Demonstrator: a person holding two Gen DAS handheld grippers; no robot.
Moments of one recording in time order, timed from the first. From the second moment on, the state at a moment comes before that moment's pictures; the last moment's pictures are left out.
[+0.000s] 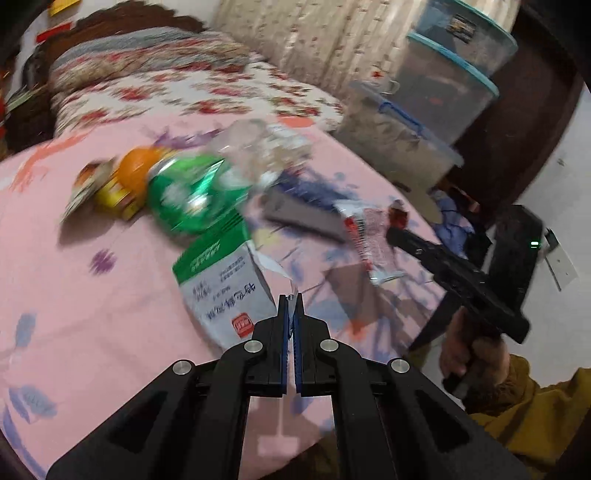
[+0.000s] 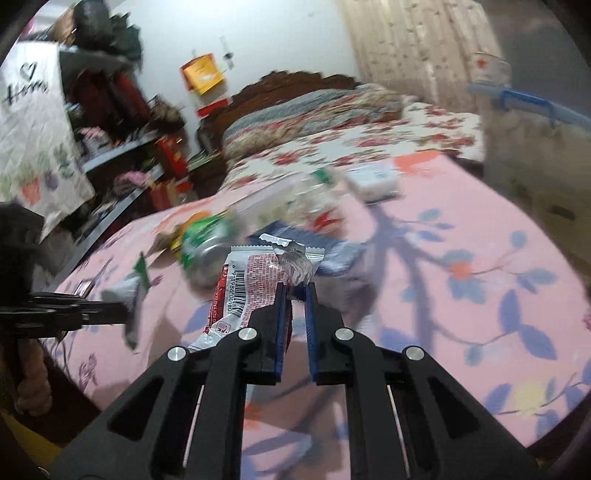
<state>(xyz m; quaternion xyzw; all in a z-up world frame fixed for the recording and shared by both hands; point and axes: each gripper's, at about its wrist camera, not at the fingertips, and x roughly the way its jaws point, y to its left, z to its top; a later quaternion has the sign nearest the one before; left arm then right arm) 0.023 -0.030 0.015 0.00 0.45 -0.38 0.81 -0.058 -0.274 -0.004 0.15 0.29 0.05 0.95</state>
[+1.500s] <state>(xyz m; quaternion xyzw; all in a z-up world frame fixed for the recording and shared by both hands) 0.131 -0.562 0.000 0.15 0.44 -0.53 0.71 -0.073 -0.663 -0.051 0.33 0.20 -0.26 0.88</state>
